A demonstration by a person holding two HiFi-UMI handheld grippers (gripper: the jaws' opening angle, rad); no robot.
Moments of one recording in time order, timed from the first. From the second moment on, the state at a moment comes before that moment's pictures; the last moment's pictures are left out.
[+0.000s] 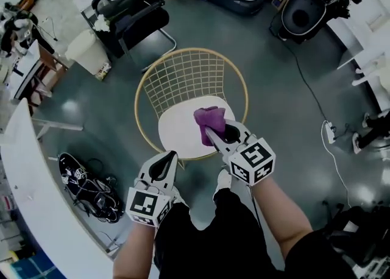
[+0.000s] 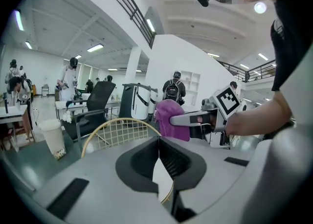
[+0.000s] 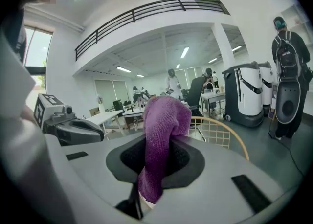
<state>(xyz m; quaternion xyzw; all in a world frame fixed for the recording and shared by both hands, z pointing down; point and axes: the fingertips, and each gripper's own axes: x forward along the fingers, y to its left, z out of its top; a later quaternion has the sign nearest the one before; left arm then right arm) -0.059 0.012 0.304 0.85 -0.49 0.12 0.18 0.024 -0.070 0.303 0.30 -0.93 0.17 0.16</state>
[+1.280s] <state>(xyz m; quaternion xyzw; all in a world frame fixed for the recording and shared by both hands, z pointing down) -0.093 0.137 0.166 0.90 -0.41 0.09 0.12 -0.025 0.122 0.173 0.31 -0.93 0.14 0.14</state>
